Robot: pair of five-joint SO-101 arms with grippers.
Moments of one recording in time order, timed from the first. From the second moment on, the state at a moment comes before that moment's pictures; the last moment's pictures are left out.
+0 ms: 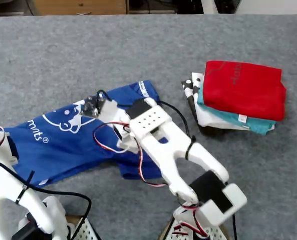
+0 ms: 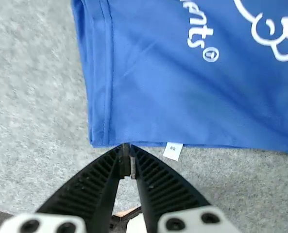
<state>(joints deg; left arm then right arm) -45.4 -34.4 32.2 90.1 -28.5 -38.9 2.1 23.9 65.9 26.2</state>
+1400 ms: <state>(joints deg) -45.4 -34.4 34.6 87.1 -28.5 -37.8 9.5 21.8 55.2 26.7</state>
